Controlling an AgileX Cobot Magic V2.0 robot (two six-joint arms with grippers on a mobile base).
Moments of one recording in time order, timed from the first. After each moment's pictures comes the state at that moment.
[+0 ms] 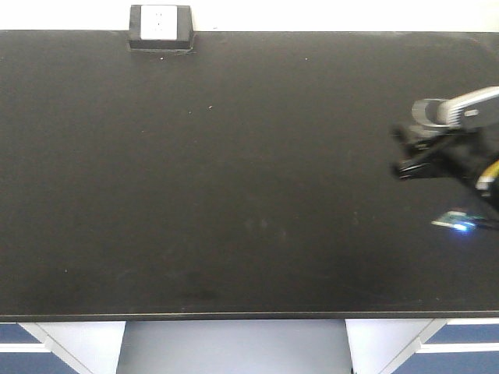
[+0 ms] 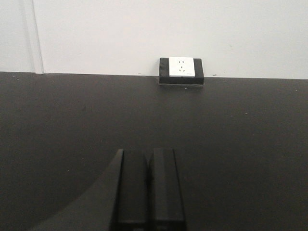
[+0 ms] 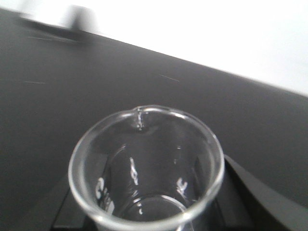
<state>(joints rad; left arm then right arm) -0.02 -0.01 0.03 0.15 0.16 -0.26 -0.03 1.52 -0.54 -0.66 -0.72 0.28</state>
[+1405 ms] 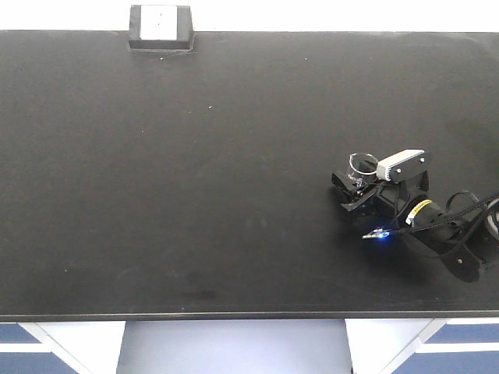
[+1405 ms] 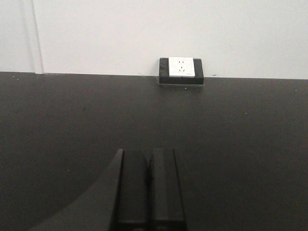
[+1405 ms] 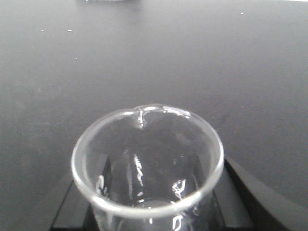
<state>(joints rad) -0.02 -0.01 0.03 0.15 0.16 -0.26 -0.03 2.20 -0.64 -0.58 -1.21 0.14</state>
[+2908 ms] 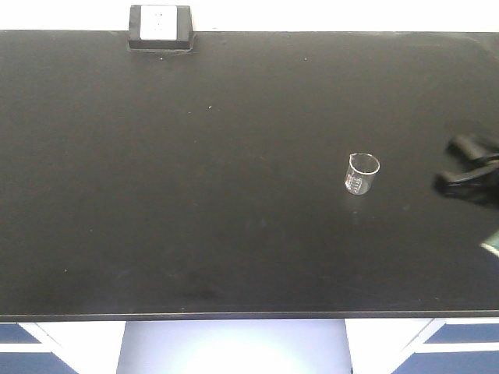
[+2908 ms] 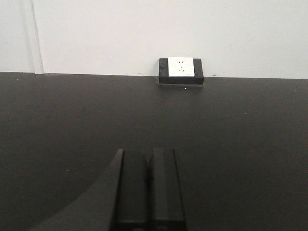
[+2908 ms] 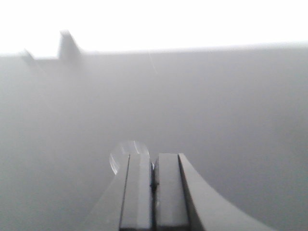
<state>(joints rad) -0.02 -0.01 0.03 0.15 0.16 -0.26 -0.03 0.81 -0.41 -1.40 -0.28 1.43</state>
